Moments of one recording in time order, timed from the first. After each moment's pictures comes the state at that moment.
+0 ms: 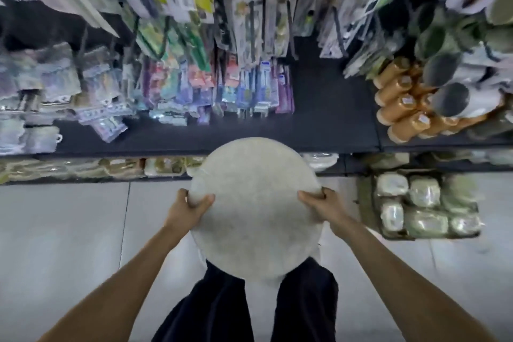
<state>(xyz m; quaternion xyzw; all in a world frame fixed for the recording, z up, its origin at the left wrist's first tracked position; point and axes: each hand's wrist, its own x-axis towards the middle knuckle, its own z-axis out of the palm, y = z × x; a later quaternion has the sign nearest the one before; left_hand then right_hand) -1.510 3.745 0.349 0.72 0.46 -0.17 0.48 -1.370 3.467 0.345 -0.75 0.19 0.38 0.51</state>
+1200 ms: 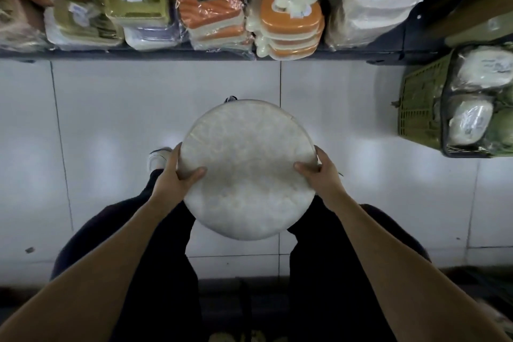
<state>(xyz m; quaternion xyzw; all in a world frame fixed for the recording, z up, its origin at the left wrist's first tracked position) -1.647 3.678 0.021 0.69 0.46 -0.23 0.52 -1.514 3.397 0.003 -0.78 0.19 0.42 0.43</state>
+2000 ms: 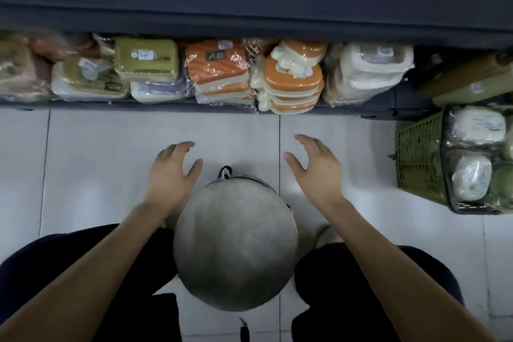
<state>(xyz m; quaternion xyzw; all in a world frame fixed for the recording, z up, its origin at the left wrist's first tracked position) -1.554 3.724 -0.011 0.91 0.28 -0.06 0.30 -1.432 3.481 0.009 -0.95 -0.18 0.10 0.26</state>
